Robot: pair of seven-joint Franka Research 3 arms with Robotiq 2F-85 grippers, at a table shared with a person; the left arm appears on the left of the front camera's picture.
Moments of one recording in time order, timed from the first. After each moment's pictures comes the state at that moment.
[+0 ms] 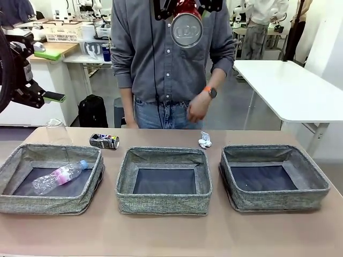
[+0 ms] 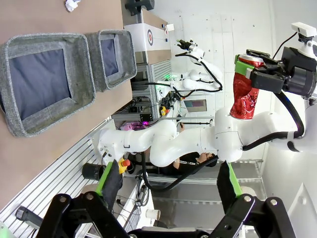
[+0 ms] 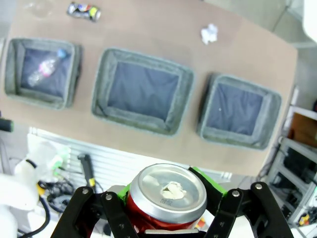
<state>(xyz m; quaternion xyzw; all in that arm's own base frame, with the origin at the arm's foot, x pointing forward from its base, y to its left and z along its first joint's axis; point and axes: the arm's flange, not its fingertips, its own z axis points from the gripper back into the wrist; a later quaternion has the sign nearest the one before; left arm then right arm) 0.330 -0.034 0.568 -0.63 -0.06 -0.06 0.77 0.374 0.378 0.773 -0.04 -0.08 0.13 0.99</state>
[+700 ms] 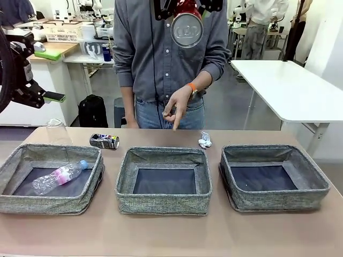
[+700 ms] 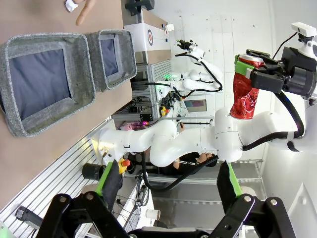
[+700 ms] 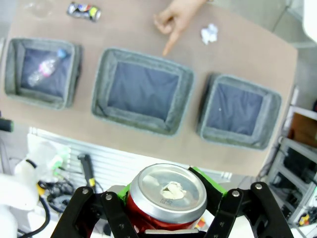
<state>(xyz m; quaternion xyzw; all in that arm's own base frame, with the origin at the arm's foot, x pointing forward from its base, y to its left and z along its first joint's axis) 0.330 -0.034 0.568 -0.63 -0.06 -0.06 0.77 0.374 0.378 0.773 -0.04 -0.08 0.13 0.99</state>
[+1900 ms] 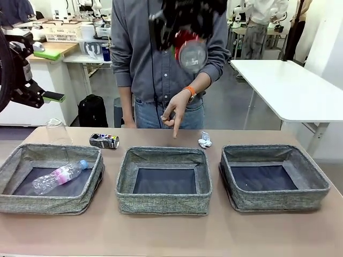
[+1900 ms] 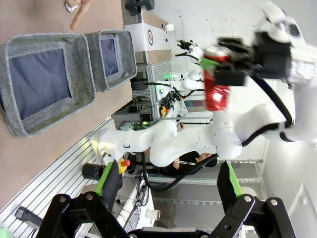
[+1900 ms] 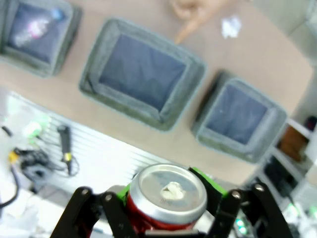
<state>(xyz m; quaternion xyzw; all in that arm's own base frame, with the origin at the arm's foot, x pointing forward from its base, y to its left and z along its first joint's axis) 0.330 -0.034 0.568 -0.63 -0.06 -0.06 0.77 0.416 0.396 0.689 -0.05 0.00 0.24 0.97</state>
